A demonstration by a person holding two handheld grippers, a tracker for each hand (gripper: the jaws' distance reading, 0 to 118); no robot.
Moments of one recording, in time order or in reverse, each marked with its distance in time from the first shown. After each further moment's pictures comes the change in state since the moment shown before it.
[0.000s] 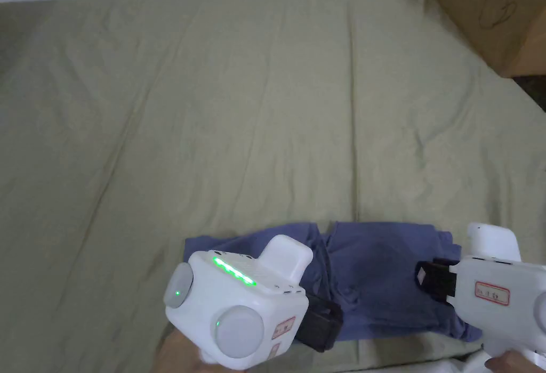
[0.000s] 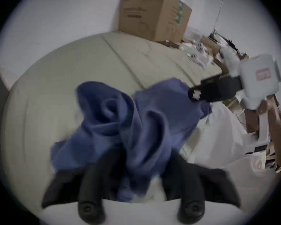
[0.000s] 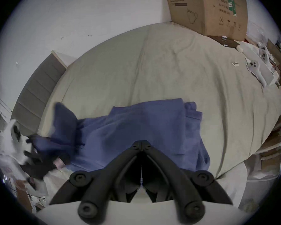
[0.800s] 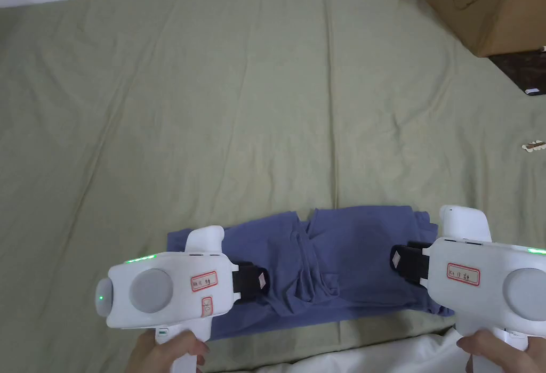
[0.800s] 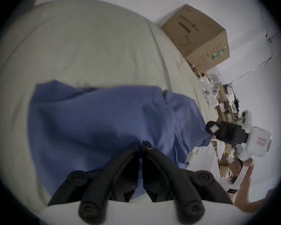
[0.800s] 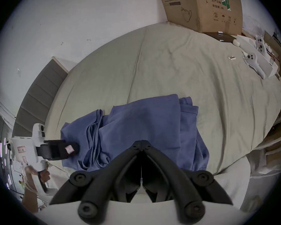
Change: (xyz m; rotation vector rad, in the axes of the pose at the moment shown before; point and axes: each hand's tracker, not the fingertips) left arm -0.063 -0.023 -0.009 0.078 -0.108 0.534; right arm 0.004 -0.008 0.003 0.013 0.055 -0.020
